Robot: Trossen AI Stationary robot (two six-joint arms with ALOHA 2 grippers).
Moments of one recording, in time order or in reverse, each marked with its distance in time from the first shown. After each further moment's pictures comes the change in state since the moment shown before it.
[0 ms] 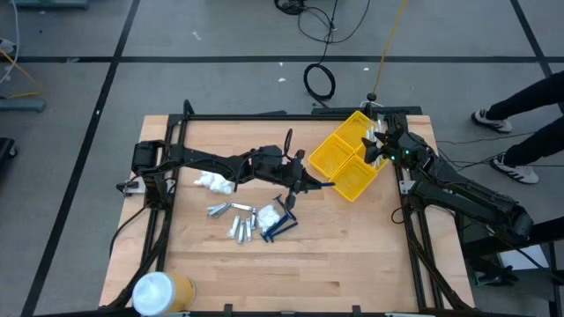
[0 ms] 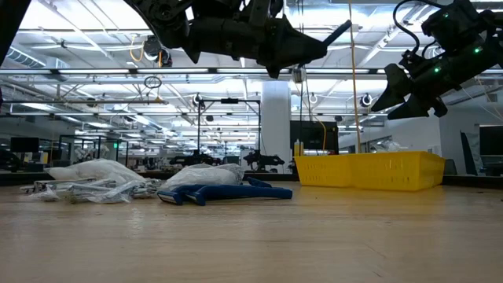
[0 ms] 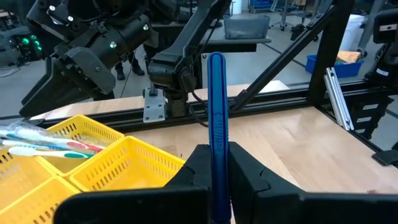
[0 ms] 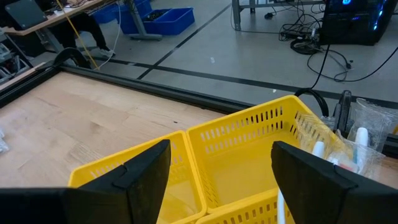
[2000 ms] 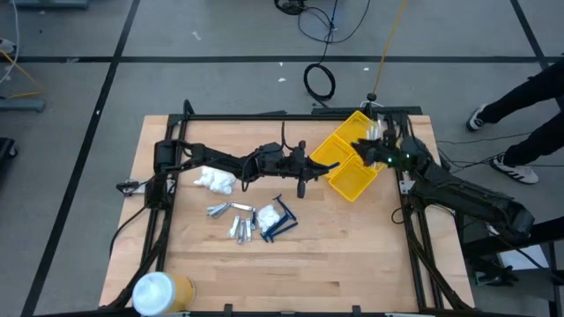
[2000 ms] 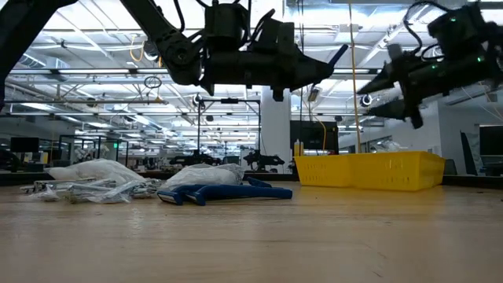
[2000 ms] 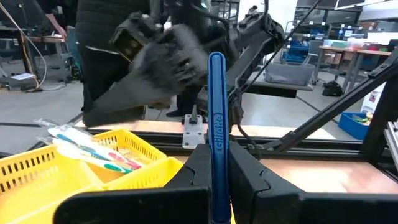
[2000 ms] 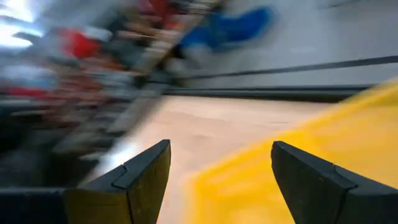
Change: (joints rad) left arm 0.069 0.183 0.001 0.381 -0.076 -0.155; right arm 0.018 0.054 -0.137 0.430 -0.354 0.332
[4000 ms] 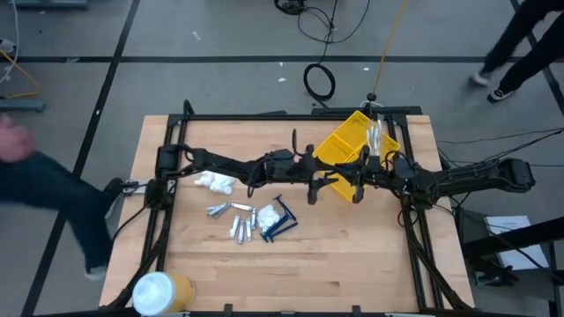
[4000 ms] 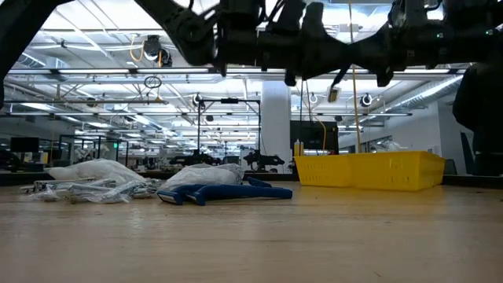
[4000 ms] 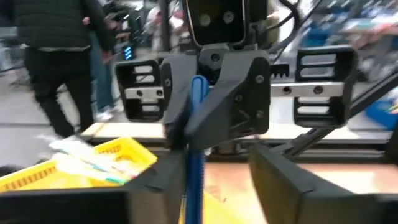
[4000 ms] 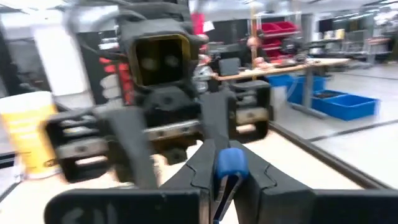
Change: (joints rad) left arm -0.098 0.010 0.158 -0.177 -0.157 0.074; right arm 0.598 0.283 0.049 0.362 0.367 -0.564
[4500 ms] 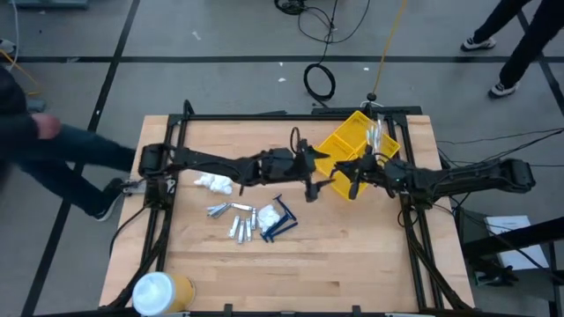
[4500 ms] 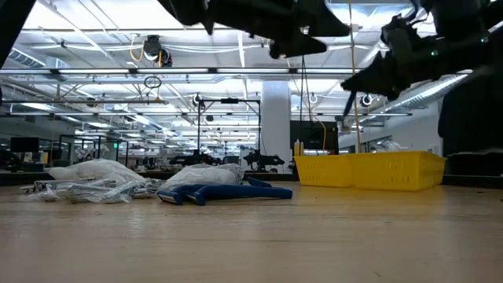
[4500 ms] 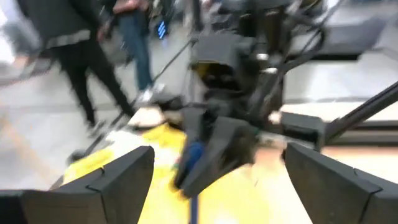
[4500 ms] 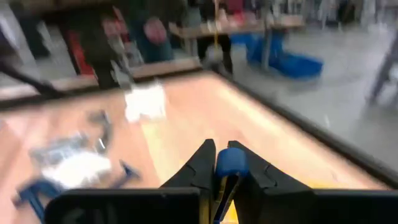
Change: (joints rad) left arm -0.028 -0.158 0.054 -0.345 -0.220 0.080; right arm -0.002 -0.024 0.031 -0.242 0.098 0.019
